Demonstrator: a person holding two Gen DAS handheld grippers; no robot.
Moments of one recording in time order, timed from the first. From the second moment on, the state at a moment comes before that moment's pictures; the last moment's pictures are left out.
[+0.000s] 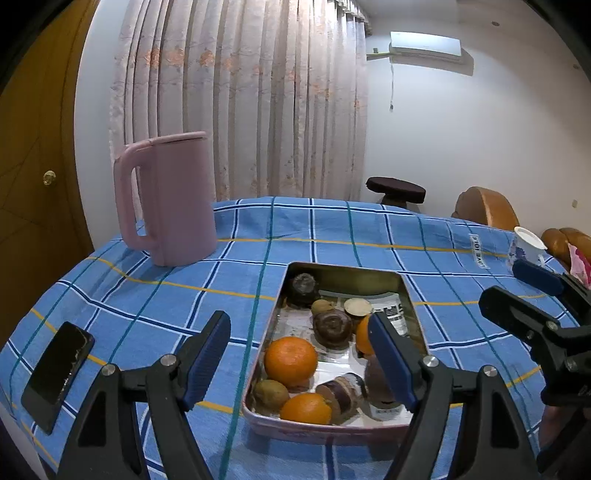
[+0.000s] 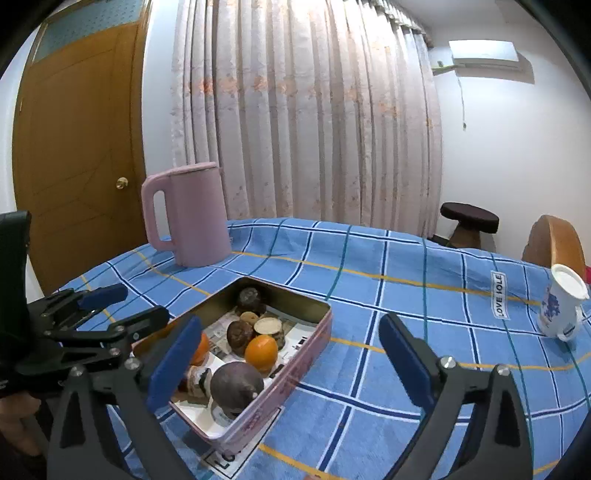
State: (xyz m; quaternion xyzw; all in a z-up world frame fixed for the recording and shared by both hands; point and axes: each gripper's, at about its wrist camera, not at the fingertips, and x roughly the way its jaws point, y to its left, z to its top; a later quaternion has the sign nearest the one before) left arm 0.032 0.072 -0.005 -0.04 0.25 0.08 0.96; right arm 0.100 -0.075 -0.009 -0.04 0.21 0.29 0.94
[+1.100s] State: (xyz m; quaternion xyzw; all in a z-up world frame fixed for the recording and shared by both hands) left arm 0.022 0.053 0.005 -0.04 0.24 0.07 0.97; right arm 0.072 -0.105 0.006 -0.03 0.17 0.26 0.95
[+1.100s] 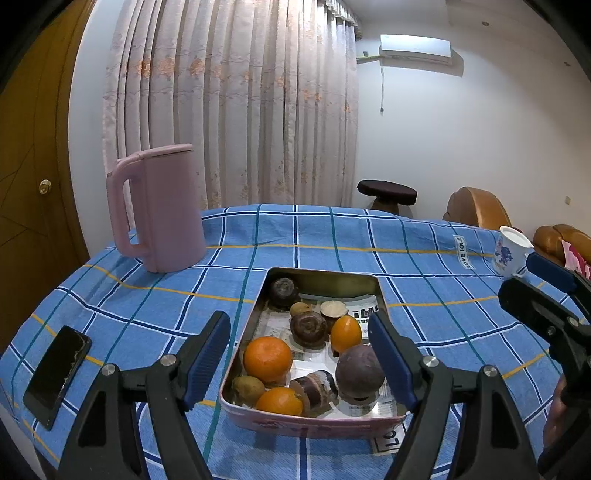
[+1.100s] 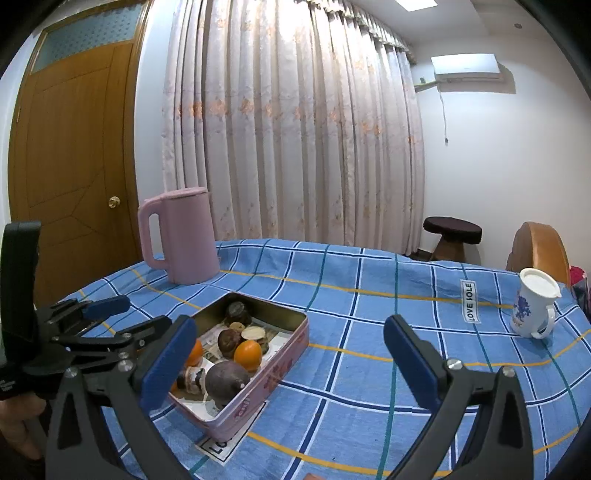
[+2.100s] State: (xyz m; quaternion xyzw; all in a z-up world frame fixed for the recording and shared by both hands) left arm 0.017 0.041 0.013 -0.03 0.25 0.06 0.97; right arm 0.061 -0.124 0.009 -0.03 0.15 0.25 0.96
